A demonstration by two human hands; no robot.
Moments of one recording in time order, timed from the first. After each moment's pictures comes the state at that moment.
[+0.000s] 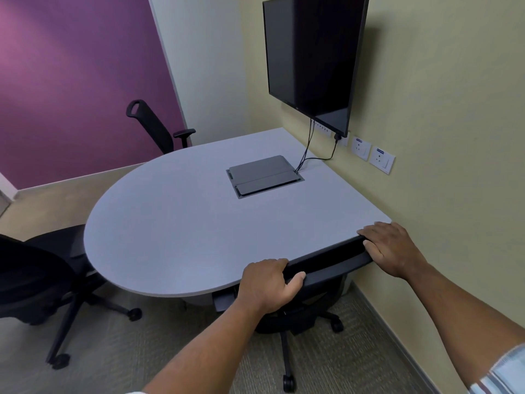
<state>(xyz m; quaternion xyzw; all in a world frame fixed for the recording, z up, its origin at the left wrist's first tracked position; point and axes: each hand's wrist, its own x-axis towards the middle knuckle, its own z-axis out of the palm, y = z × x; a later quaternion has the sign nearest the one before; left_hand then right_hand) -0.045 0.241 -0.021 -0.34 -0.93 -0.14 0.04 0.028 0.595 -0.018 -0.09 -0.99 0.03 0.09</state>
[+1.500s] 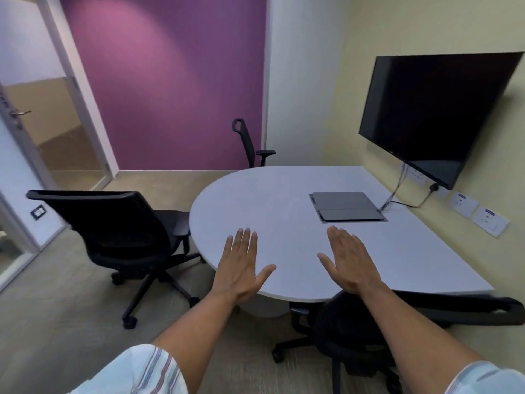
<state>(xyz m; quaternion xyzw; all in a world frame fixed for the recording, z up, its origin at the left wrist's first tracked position) -0.105 -0.104 0.015 -0.20 -0.98 -0.04 0.07 -0.074 0.213 0.047 0.05 -0.99 0.06 0.08</state>
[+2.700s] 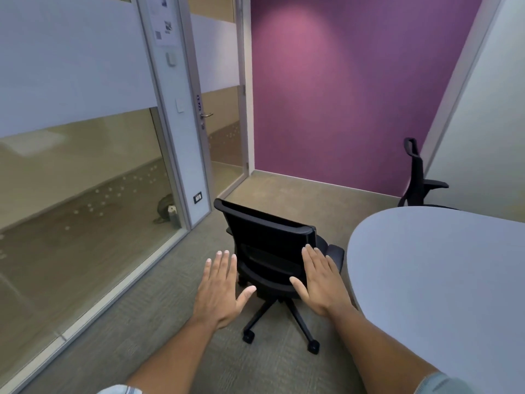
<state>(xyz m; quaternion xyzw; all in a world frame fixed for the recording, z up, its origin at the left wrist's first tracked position) -0.218 -0.656 -0.033 0.09 -0.99 -0.02 0.08 -0.350 -0.383 -0.012 0.33 -0.94 0.11 0.04</state>
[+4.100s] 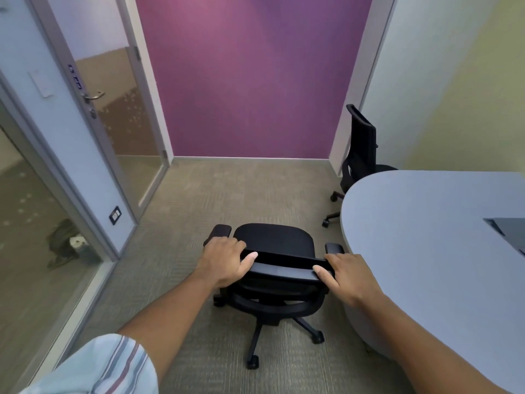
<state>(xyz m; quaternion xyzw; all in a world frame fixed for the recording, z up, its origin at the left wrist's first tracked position) -0.565 -0.892 -0.027 -0.20 -0.97 0.00 0.12 -0.506 -0.539 -0.019 0.12 -0.99 0.06 0.09</state>
